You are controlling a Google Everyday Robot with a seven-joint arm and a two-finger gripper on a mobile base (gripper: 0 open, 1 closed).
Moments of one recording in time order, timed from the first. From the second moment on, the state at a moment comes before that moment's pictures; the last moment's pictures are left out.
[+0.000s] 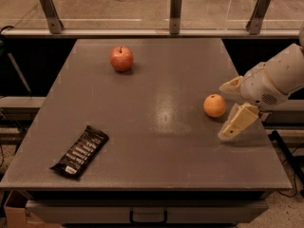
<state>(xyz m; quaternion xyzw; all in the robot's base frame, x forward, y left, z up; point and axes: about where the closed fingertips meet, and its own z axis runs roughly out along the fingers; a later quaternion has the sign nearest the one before) 0.502 -0.196 0.839 -0.60 0.75 0.11 0.24</state>
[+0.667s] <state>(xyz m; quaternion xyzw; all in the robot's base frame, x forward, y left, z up) 0.514 -0.183 0.836 -0.60 0.75 0.13 0.26</state>
